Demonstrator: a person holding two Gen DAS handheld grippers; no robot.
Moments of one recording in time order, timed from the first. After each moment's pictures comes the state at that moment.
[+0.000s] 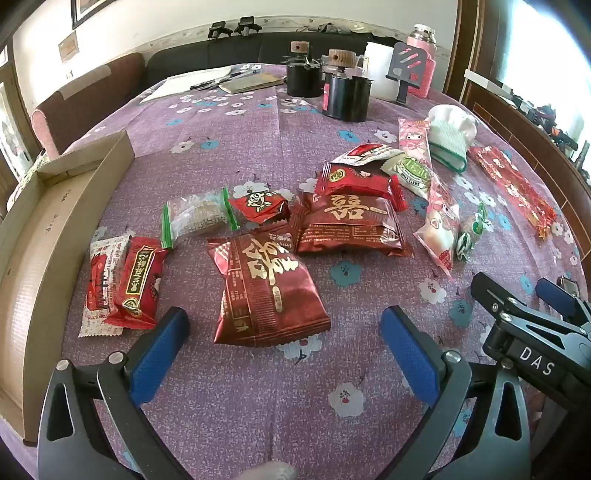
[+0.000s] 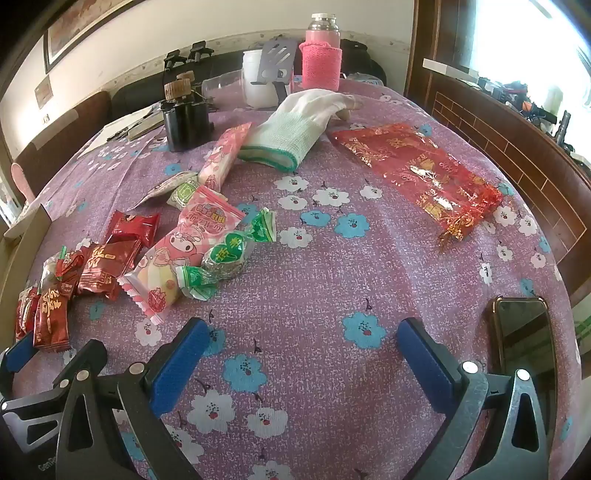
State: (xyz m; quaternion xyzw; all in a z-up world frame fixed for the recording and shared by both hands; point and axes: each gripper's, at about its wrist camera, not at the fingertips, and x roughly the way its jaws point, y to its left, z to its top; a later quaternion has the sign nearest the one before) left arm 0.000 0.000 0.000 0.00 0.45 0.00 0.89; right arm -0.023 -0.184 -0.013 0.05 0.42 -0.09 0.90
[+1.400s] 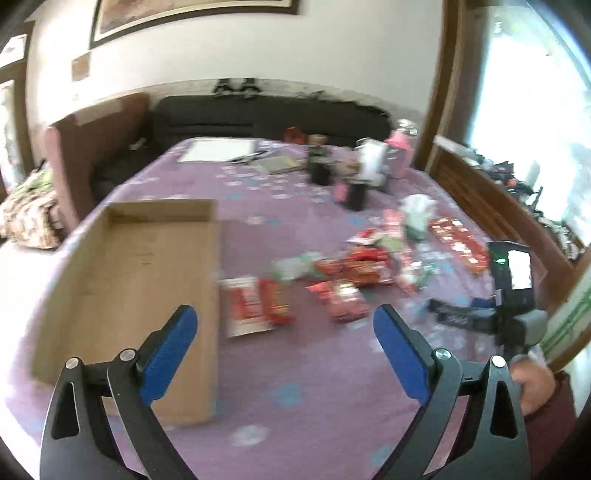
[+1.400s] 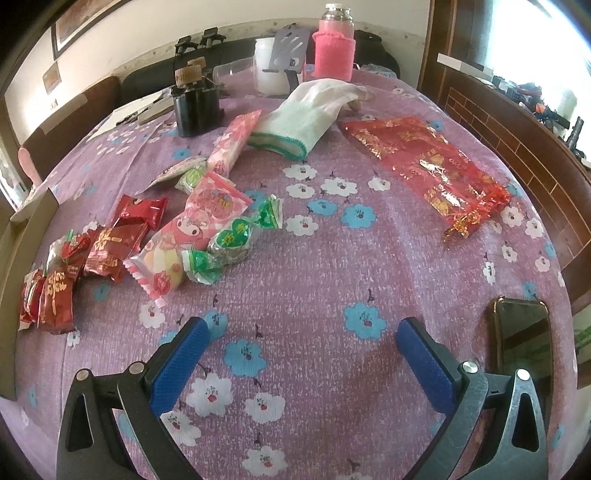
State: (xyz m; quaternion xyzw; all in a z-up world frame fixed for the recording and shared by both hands) left arm -0.105 0.124 0.110 -0.05 0.35 -0.04 0.94; right arm -0.023 -0.183 -0.012 0.03 0.45 -0.07 0.89
